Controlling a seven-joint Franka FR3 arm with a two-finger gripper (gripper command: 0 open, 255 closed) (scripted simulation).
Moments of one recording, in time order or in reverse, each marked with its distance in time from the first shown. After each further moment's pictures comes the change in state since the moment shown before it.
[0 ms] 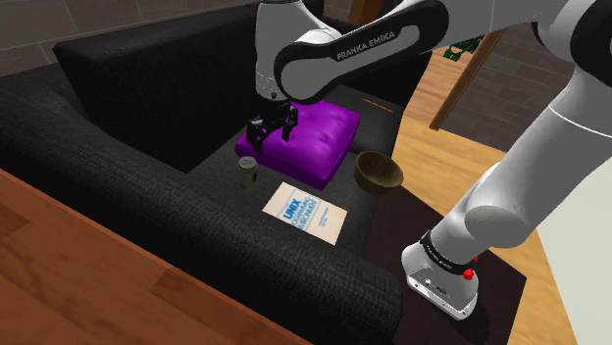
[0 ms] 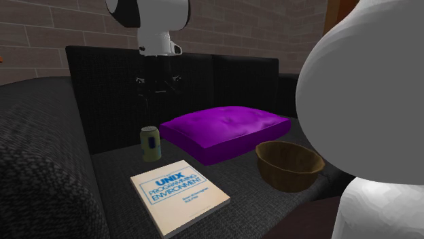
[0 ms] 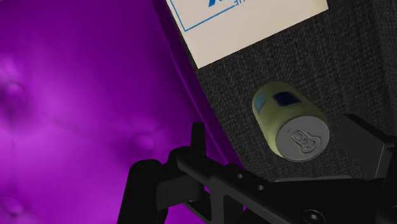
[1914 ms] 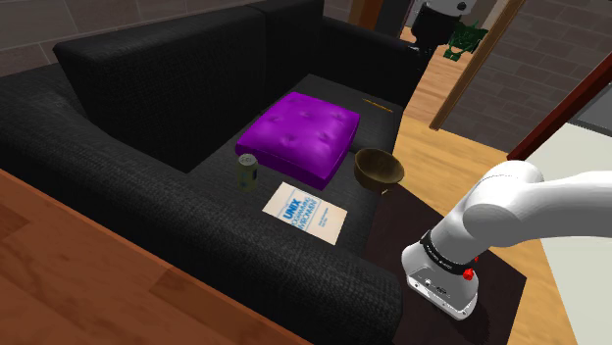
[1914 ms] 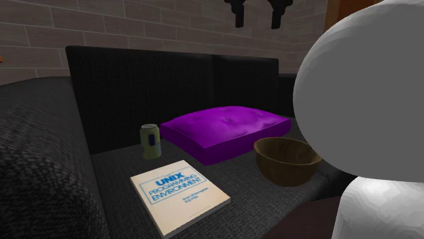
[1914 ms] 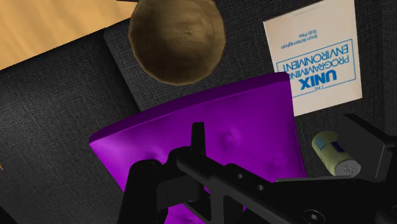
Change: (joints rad) arm -0.050 -0.878 -0.363 -0.244 0.057 -0.547 -0.559
